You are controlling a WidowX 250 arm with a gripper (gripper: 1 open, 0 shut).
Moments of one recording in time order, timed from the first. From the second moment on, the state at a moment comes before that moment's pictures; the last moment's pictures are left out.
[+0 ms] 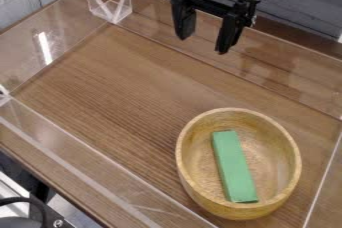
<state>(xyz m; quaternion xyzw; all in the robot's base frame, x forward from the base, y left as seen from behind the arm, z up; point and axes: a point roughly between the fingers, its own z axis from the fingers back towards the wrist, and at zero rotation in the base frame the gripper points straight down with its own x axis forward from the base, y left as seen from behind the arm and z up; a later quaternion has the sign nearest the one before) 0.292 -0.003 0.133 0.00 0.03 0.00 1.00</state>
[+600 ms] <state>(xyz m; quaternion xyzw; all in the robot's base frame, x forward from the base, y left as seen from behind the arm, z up) 0.244 -0.056 0.123 0.00 0.04 0.13 0.99</state>
